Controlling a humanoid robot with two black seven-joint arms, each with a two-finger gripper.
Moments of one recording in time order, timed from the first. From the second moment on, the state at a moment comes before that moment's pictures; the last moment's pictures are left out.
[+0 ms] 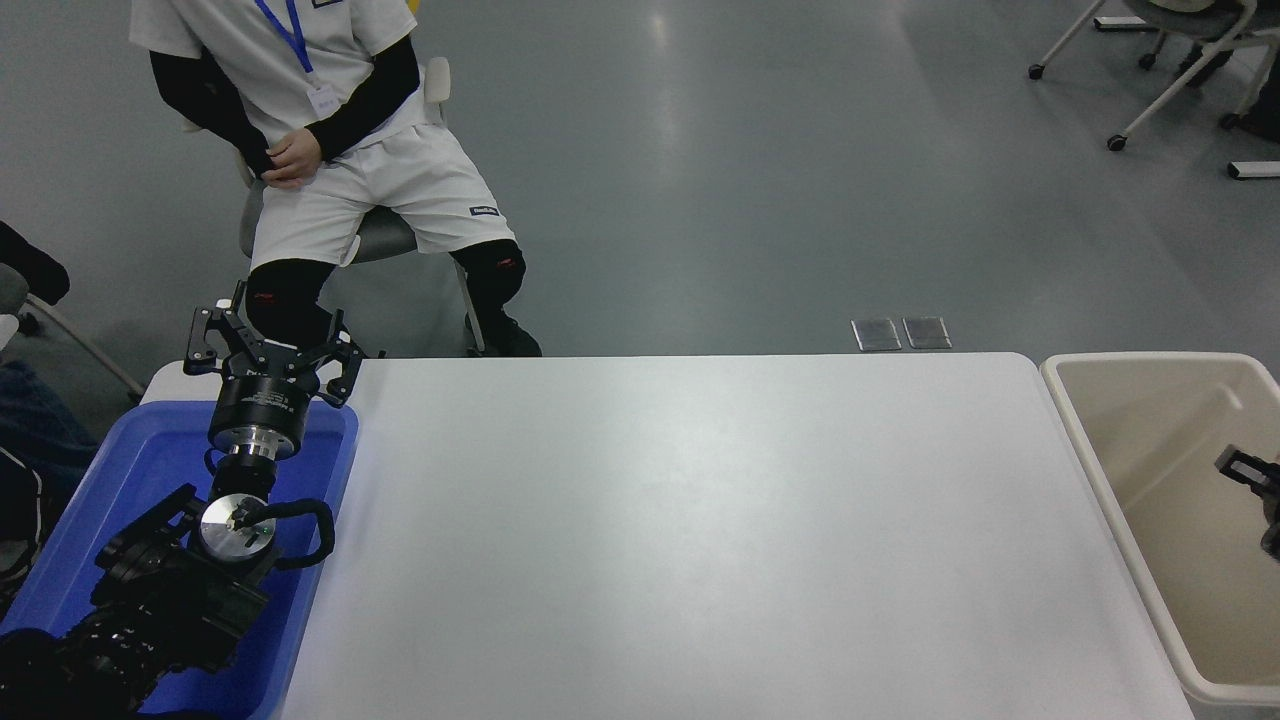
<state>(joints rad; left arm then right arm) -0.66 0.17 -0.93 -0.29 -0.24 -0.67 -0.40 0.72 -0.51 -0.43 0.23 -0.47 -0.14 -0.08</state>
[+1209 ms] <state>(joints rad) -0.66 0.17 -0.93 -0.29 -0.24 -0.67 -0.40 0.70 -0.49 -0.39 0.21 -0.47 -0.22 -0.08</state>
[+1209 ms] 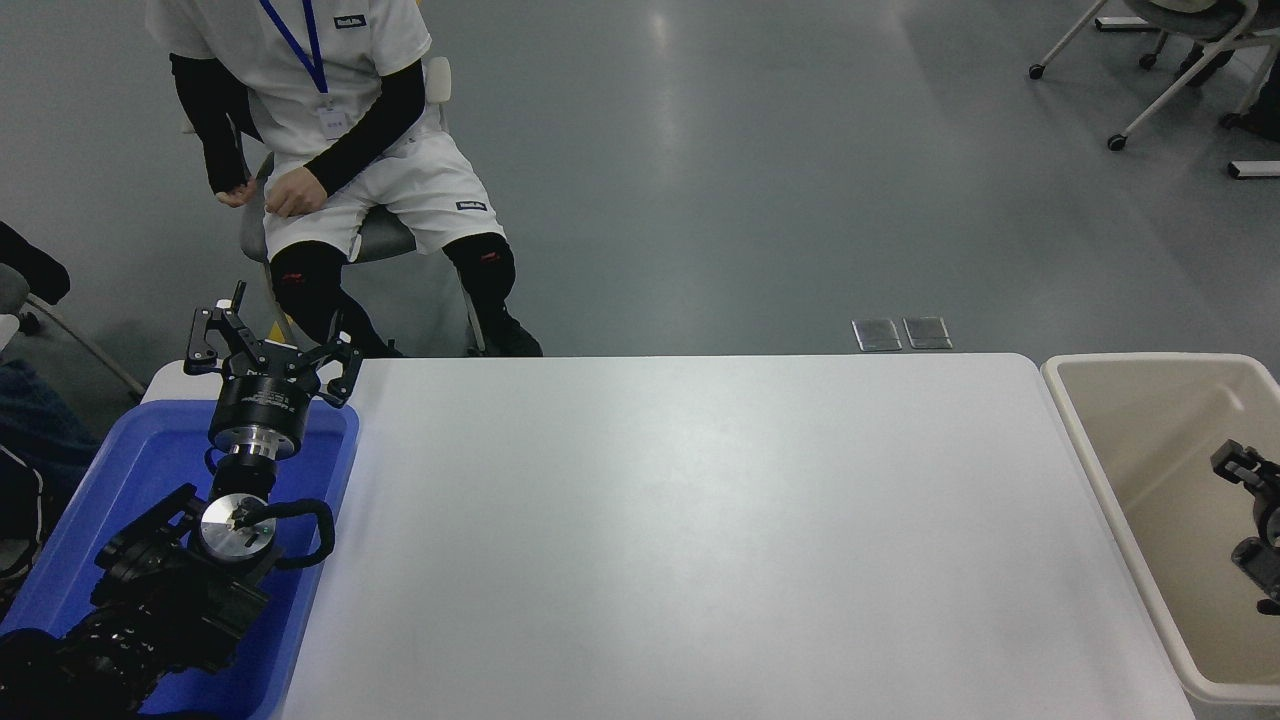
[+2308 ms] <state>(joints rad) -0.66 0.17 -0.93 -0.29 -0.24 -0.67 -0.40 0.79 -0.62 -0.06 0.51 -0.47 -0.21 -0.08</state>
